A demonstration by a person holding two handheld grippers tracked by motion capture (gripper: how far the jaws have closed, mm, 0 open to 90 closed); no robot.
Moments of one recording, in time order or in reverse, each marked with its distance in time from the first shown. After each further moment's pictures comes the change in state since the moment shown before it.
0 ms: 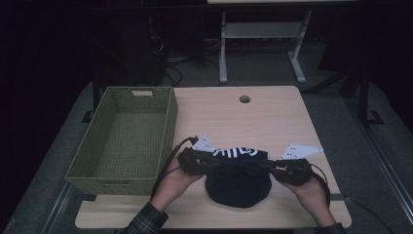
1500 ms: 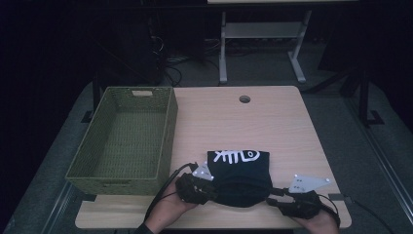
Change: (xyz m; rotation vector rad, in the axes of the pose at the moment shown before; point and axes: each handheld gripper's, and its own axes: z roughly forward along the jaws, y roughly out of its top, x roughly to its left) left arm -0.035 -0.044 0.004 0.123 -0.089 -0.023; right arm 0.040 -0.061 -0.020 0.060 0.060 0.007
